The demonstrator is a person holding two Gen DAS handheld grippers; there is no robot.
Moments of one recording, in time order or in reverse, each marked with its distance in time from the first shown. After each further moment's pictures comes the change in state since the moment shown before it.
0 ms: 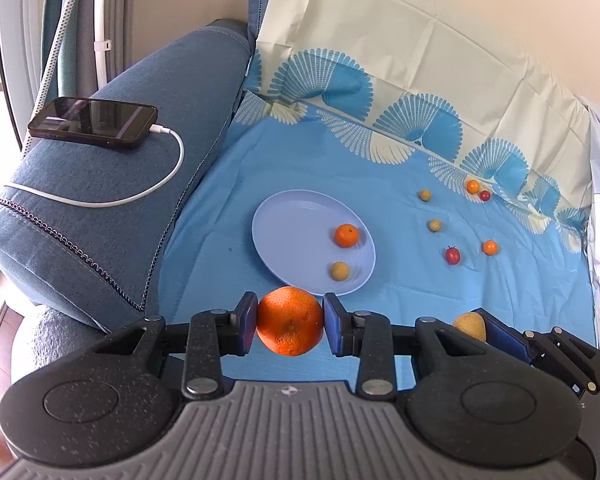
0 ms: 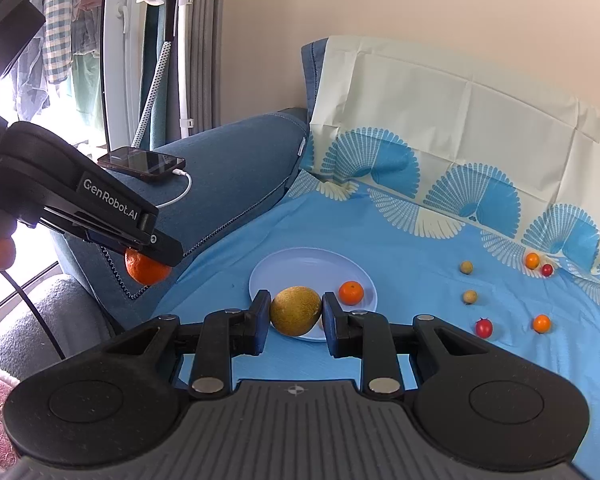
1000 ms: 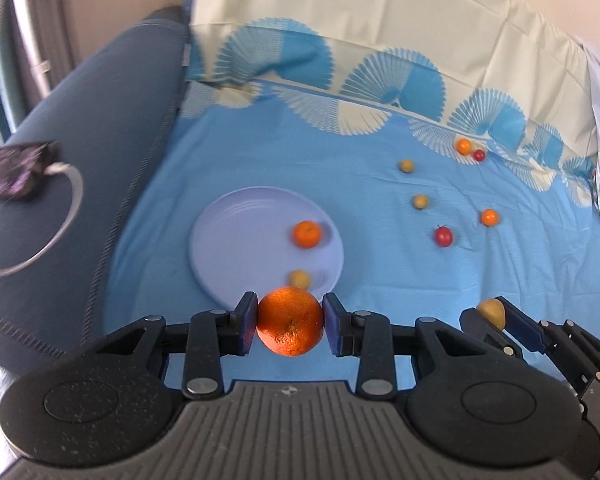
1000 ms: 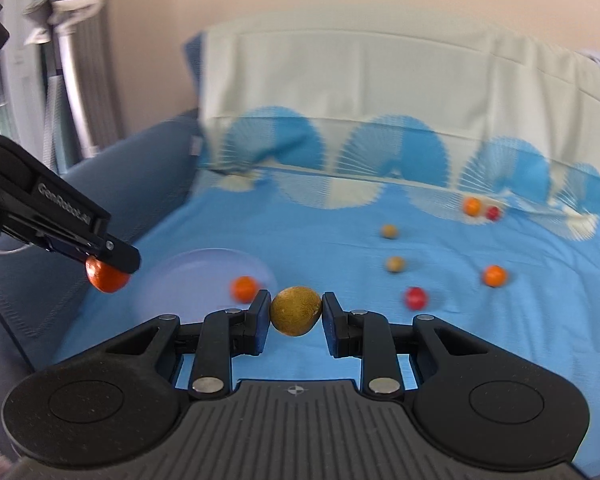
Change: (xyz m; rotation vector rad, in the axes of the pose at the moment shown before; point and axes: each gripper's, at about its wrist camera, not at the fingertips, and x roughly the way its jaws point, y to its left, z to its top) left arm 0.062 -0.075 0.035 0.128 0.087 0.025; right arm 0.033 -0.100 -0.017 0.198 -0.001 -0.094
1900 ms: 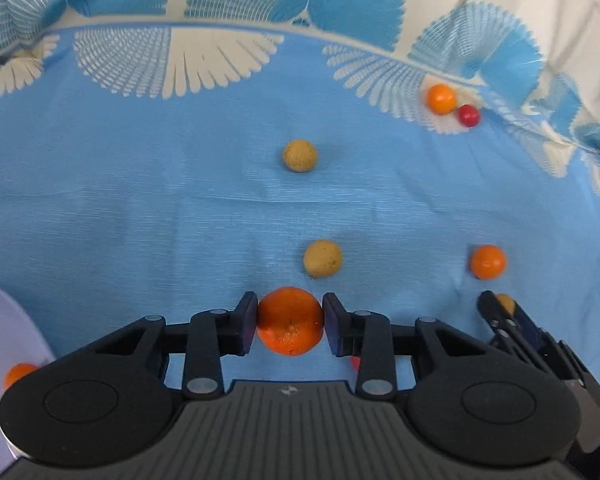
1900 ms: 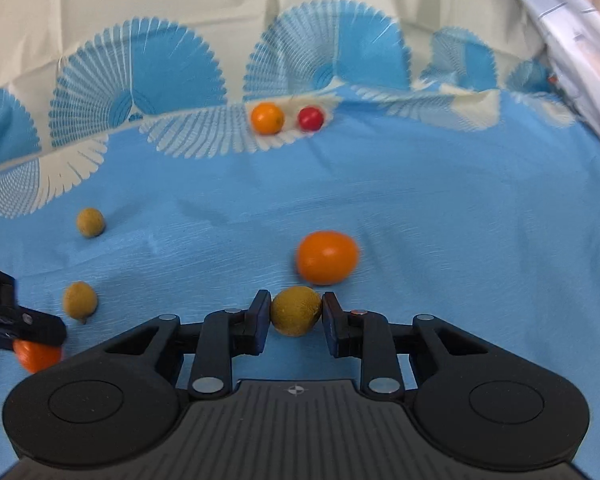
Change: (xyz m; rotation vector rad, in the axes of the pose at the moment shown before) left arm 0.310 -0.192 0.120 0.078 0.203 -0.121; right arm 0.231 -0.259 -0.027 0.351 0.112 -0.455
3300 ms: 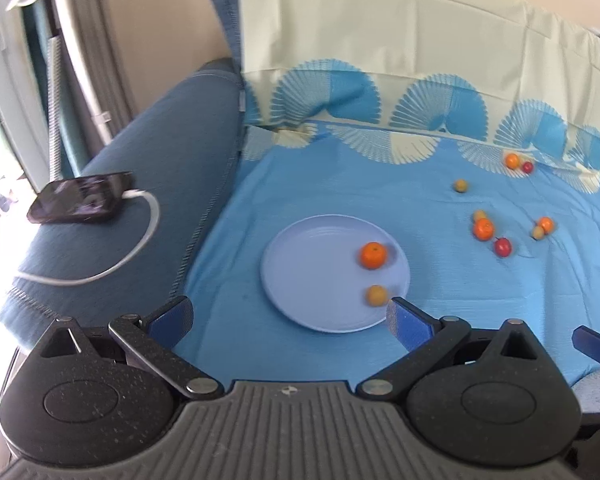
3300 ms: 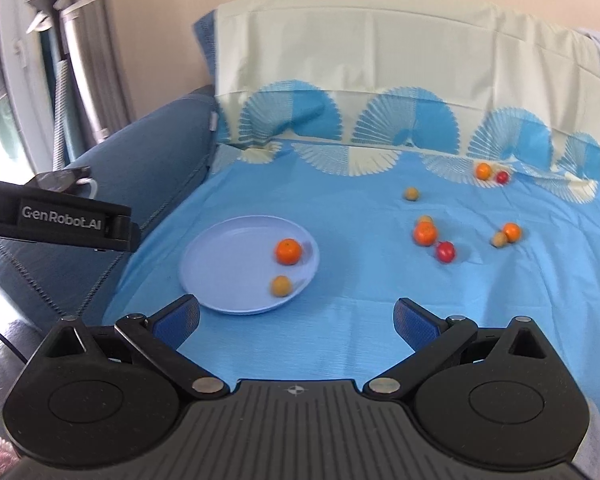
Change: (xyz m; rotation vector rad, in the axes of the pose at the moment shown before) left arm -0.298 0.142 -0.221 -0.004 -0.342 0.339; right arm -0.328 0.134 -0.098 -0.264 -0.013 0.385
